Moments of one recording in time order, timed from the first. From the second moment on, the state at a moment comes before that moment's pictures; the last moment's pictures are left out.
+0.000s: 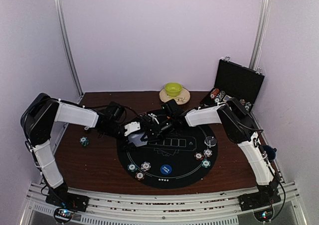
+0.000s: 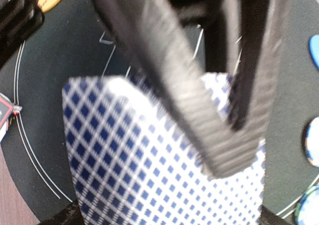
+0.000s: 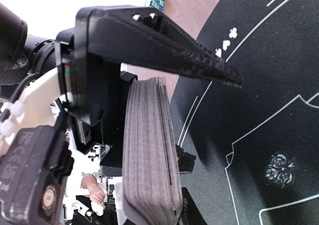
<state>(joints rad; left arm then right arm) -0.56 1.83 1.02 -0.23 0.38 0.74 0.73 2.45 1.76 -0.06 -1.13 0.60</state>
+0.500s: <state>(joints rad) -0.56 1.82 1.02 -0.23 0.43 0.74 0.74 2.45 1.76 -0.03 -1.14 0.64</state>
